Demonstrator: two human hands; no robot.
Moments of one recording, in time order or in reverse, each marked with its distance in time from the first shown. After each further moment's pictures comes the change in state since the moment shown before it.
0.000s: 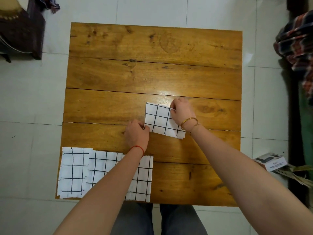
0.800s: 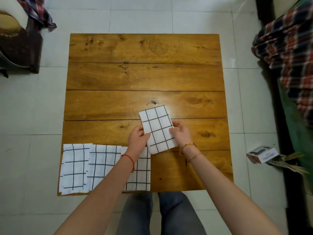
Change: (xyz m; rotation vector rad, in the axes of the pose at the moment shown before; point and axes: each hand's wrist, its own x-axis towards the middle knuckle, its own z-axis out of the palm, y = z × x) left_hand -0.060 -0.025 -0.023 -0.606 -0.444 -0.116; right_hand -0.138 -0.016 0.020 1.033 0.089 0.511
